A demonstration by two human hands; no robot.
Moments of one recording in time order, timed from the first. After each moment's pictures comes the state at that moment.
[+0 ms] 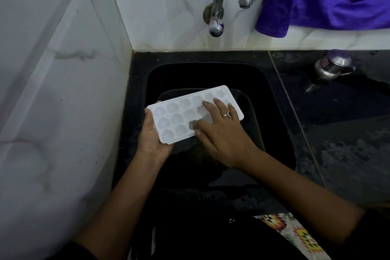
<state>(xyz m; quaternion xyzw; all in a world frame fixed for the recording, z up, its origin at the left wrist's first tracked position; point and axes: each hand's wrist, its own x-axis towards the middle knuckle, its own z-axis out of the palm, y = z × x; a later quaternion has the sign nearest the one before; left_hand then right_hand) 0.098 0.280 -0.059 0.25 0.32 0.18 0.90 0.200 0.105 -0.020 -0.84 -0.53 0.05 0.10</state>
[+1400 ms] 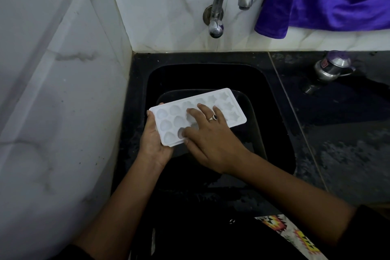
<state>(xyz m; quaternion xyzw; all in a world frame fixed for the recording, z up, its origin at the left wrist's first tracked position) 0.099 0.277 -0.067 0.21 0.32 0.16 0.91 0.181 0.121 -0.016 -0.81 -0.58 0.04 0.08</state>
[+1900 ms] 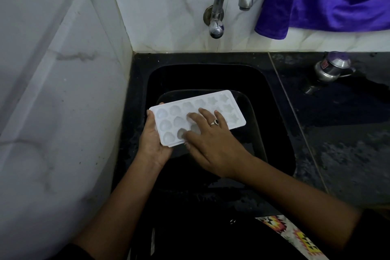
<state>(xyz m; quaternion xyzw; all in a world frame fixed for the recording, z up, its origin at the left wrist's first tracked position) 0.101 0.282 -0.080 0.20 0.32 0.15 0.91 0.182 0.113 -0.022 -0.80 -0.59 0.04 0.09</state>
